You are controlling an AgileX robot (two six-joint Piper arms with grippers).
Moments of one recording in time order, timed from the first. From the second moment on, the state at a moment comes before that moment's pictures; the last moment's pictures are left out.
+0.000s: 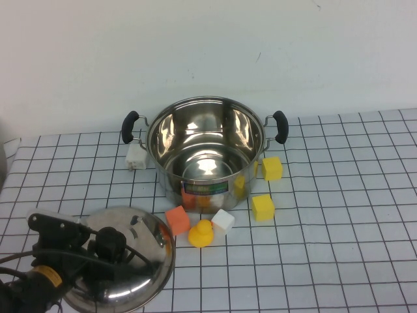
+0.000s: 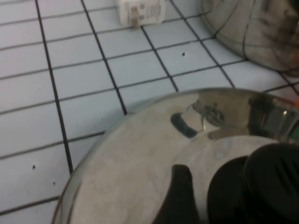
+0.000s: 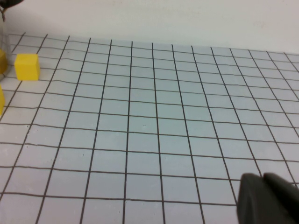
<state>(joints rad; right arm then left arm) -0.03 -0.01 0.02 -0.09 0.42 -0.05 0.00 2.08 -0.44 0.35 -1.11 -0.08</state>
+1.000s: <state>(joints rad) -0.03 -0.01 0.02 -0.09 0.42 -0.05 0.00 1.79 -0.42 0.17 -1.09 -0.08</state>
